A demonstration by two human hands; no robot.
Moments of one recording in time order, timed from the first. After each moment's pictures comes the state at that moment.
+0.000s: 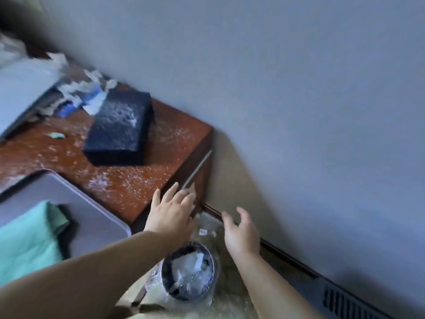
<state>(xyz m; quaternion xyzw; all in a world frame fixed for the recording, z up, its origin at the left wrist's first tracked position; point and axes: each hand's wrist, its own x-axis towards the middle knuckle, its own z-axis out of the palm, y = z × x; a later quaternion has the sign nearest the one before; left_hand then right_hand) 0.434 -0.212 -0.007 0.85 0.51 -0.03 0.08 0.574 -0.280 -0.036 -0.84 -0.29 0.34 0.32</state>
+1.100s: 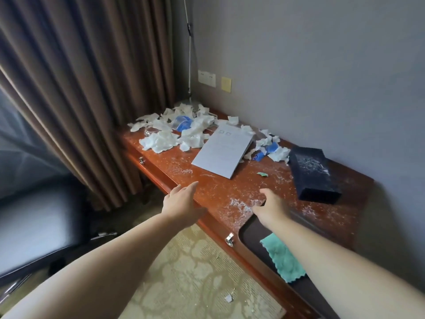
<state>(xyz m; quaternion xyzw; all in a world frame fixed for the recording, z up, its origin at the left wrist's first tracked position) -0.119 -0.140 0.118 0.72 0.66 0.07 0.18 0.101 -0.152 0.096 -0.79 -0.52 0.26 0.20</state>
